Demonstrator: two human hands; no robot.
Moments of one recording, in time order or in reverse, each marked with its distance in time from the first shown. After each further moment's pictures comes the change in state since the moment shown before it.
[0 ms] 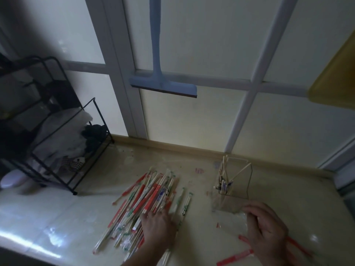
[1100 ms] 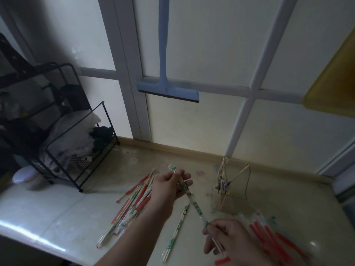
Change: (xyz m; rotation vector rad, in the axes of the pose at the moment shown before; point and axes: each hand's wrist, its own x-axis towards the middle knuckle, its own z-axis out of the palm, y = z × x) left_hand -0.029 0.027 -0.140 -1.874 -0.048 -0.084; right_hand 0.013 -0.081 0.003 0.323 -1.015 1.000
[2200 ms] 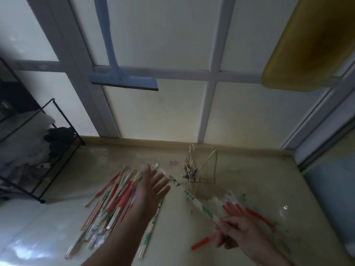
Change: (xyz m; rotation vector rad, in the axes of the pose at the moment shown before) left_hand 0.026 -0.055 0.022 -0.153 -0.030 -0.155; right_hand -0.031 0.072 -0.068 0.171 0.181 0.062
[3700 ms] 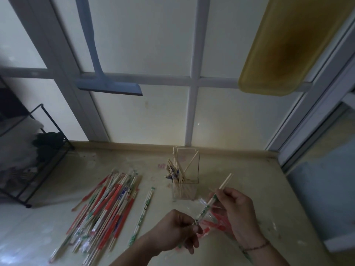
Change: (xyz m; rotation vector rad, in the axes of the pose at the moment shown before) left_hand -0.071 -0.062 0.036 0.844 -0.757 -0.061; right_hand 0.012 -0.017 -0.025 0.486 0.406 -0.289
